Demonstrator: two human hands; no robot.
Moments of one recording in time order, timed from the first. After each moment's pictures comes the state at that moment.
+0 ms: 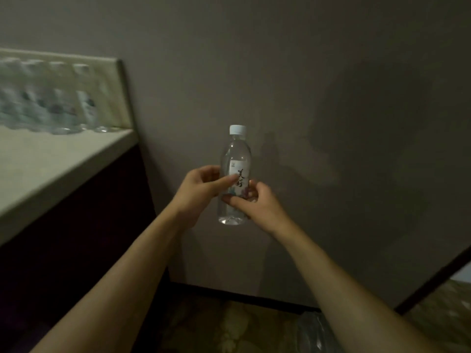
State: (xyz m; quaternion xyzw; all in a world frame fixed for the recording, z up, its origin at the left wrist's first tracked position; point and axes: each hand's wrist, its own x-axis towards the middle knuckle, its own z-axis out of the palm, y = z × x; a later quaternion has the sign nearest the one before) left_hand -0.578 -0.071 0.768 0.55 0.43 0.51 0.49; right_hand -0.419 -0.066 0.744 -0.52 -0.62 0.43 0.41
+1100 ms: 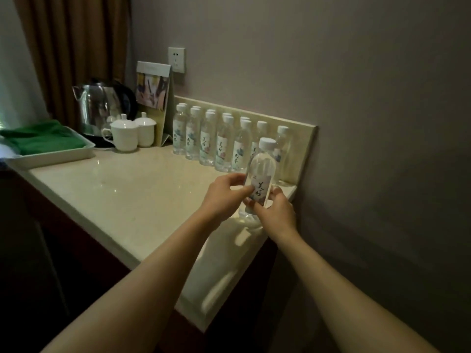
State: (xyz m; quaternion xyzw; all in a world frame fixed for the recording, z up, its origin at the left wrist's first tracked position) left_hand -0.961 -0.054 0.811 0.51 0.60 0.57 0.25; right_hand -0.832 -0.004 0.790 -0.47 -0.73 0.30 0.40
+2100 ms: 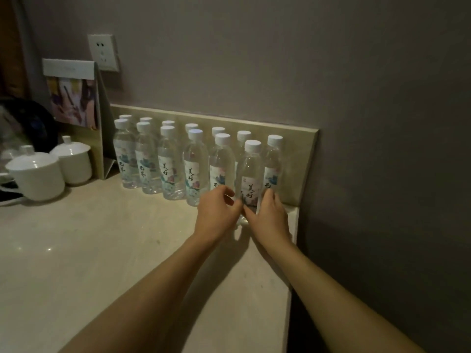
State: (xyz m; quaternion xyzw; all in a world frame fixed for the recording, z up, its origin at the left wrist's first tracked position) left_hand -1.021 0.125 0.794 0.57 0.66 0.48 0.07; right_hand -0.907 0.147 0.782 -0.59 -0.69 0.19 0.37
